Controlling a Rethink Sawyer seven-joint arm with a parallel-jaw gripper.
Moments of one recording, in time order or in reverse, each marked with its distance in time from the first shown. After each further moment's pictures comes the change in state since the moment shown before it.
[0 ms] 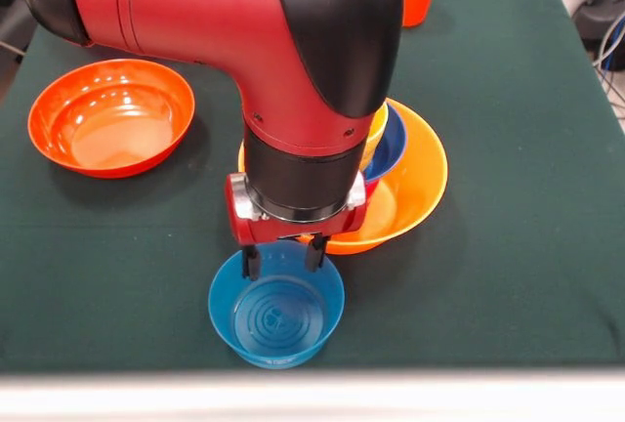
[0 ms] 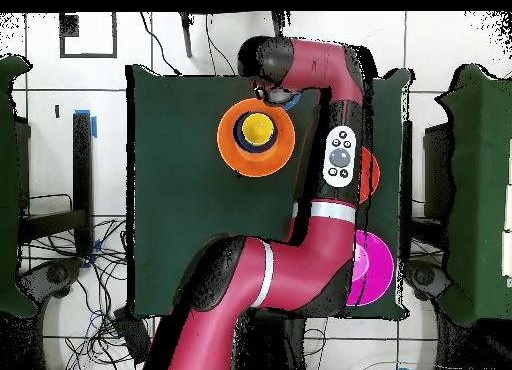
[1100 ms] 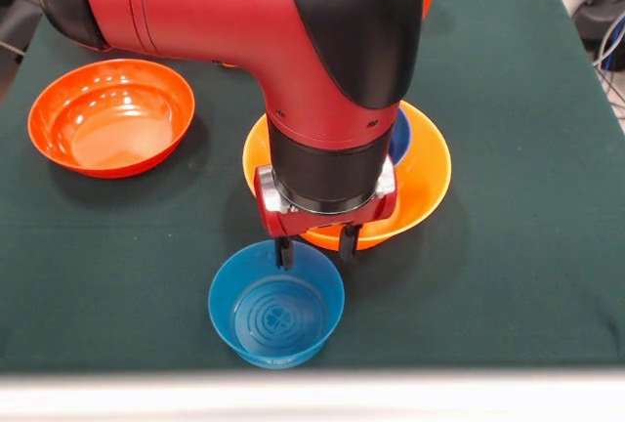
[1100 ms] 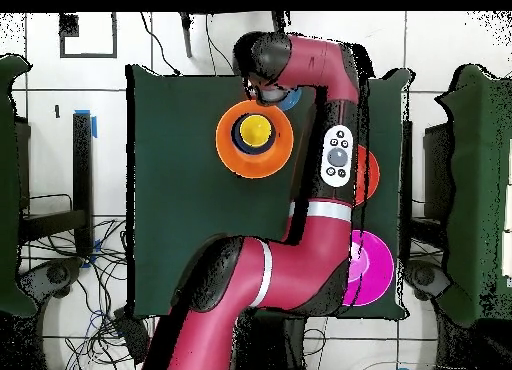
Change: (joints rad) arm 0.006 0.001 0.034 -0.014 0.039 0.065 0.000
